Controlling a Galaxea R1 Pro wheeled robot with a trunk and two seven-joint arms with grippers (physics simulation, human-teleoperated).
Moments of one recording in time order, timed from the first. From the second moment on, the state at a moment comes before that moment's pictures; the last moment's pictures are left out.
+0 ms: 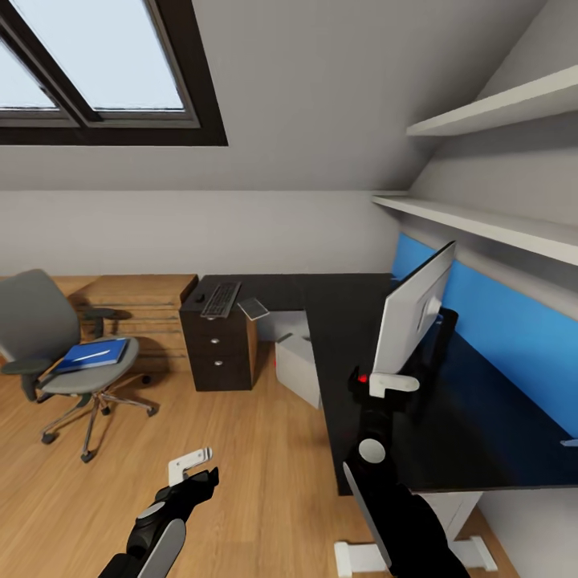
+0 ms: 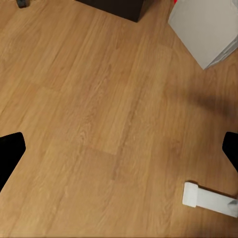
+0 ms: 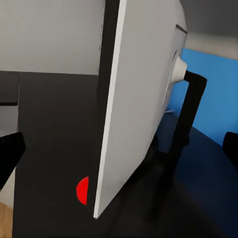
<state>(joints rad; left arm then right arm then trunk) -0.17 0.06 -0.27 -1.33 0.63 0.41 0.56 -0.36 0.12 0.30 -1.39 0.13 0.21 -0.68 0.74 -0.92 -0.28</state>
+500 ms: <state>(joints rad) -0.17 0.06 -0.27 -1.33 0.63 0.41 0.56 -0.36 0.12 0.25 -1.38 0.14 0.21 -0.68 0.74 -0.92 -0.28</state>
